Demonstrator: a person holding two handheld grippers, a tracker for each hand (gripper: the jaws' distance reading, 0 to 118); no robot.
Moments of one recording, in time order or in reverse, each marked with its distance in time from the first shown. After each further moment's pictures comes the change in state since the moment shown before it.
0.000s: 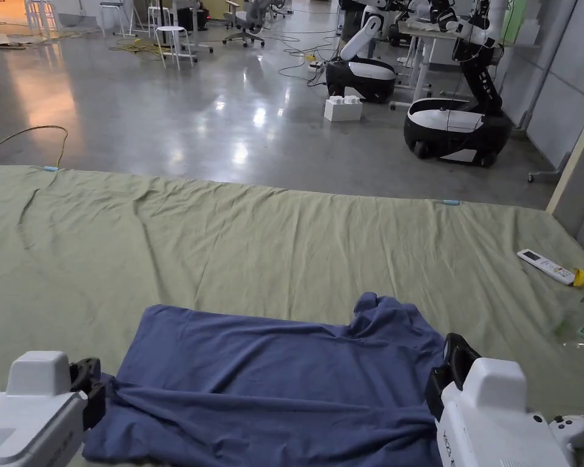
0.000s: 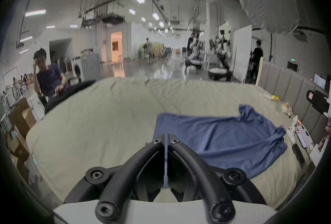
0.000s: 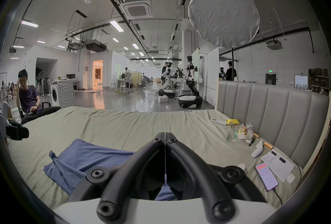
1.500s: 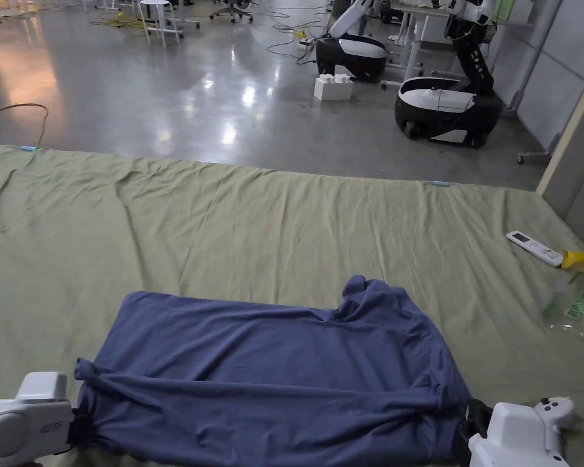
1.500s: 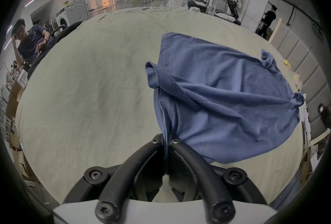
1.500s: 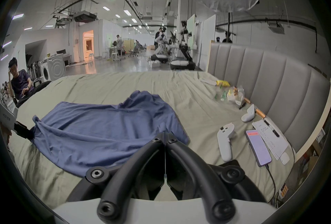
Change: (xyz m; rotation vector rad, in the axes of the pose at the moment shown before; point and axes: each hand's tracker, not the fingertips) left arm -0.016 -0.040 -0.100 -0.494 -0.057 0.025; right arm 0.064 -0.073 -0.014 -0.376 -0.050 -0.009
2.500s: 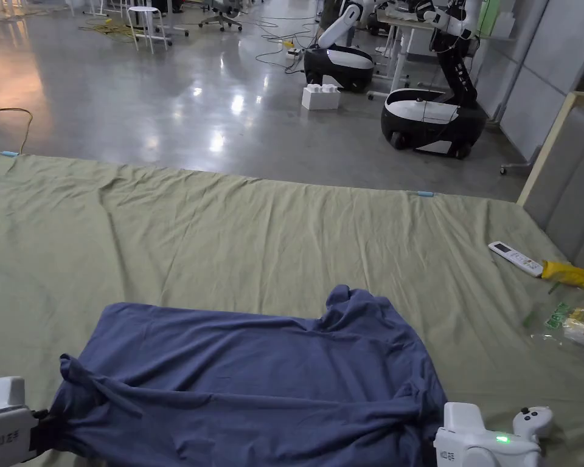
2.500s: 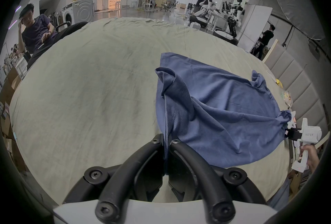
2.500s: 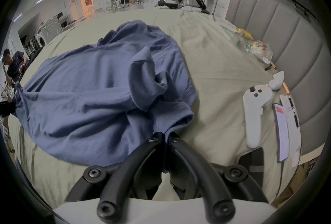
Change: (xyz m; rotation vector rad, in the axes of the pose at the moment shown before) left arm 0.001 0.001 0.029 0.105 -0.056 0.090; right arm 0.023 -0.019 -0.115 -0.472 0.080 0.073
